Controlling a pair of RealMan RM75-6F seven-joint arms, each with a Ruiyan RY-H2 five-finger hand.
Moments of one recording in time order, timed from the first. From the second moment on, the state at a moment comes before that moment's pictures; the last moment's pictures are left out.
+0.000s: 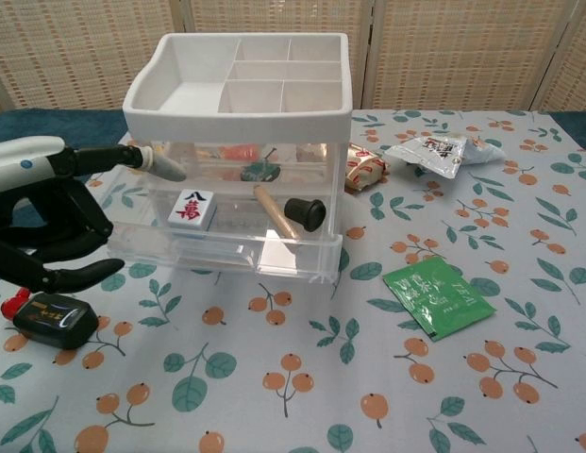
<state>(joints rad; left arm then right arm) -0.46 -1.27 0.04 -1.94 1.59 1.17 -0.03 0.02 -1.09 0.10 -1.60 -1.49 1.57 0.01</state>
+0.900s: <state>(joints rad) -0.62 -1.12 -0.07 -1.67 1.93 1.28 -0.11 0.01 -0.96 0.13 -1.73 -1.55 1.65 -0.01</state>
